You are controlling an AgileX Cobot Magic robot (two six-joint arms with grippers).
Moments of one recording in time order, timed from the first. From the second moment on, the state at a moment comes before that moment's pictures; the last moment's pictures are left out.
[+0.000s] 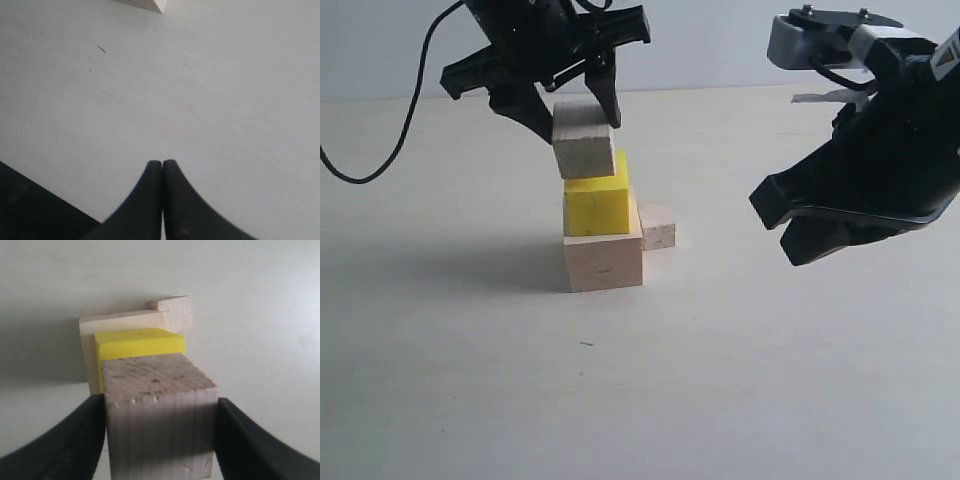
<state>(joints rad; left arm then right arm) -0.57 1.95 -1.81 -0.20 1.22 -0.50 0.51 1.30 -1.00 0.27 1.05 0.00</state>
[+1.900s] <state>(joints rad) -0.57 1.98 -1.81 -0.22 1.22 -0.48 0.51 1.30 -1.00 0.27 1.05 0.00</state>
